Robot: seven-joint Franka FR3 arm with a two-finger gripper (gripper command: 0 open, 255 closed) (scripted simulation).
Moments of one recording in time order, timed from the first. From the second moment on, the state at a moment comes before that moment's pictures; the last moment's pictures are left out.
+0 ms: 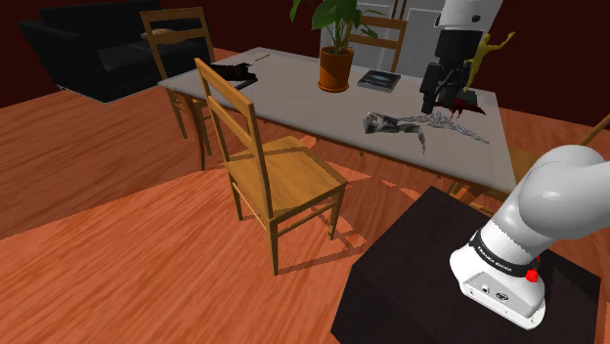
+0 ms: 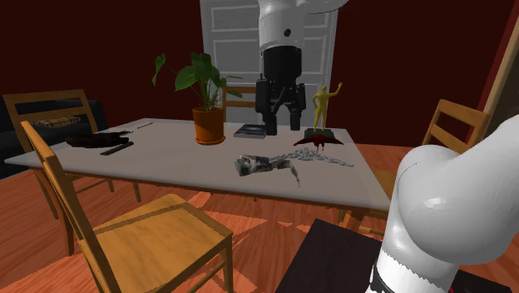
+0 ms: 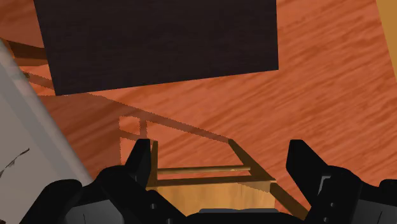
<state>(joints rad) 0.01 -0.80 -0.05 -2.44 0.09 1.51 0.09</state>
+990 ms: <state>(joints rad) -0.05 -0.48 -0.23 -2.42 -0.11 1.79 -0.20</state>
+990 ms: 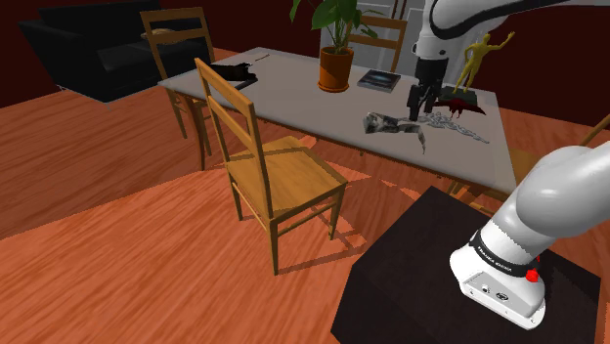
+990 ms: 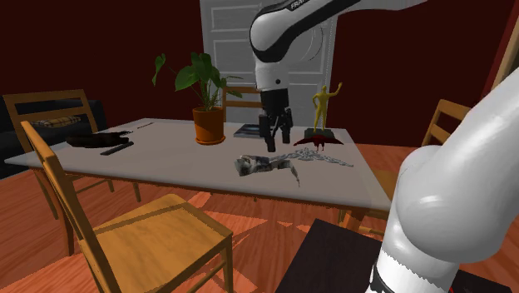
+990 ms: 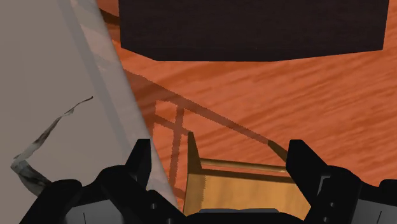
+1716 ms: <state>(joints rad) -0.08 -0.09 -0.34 -2.24 -0.16 2.00 -0.42</state>
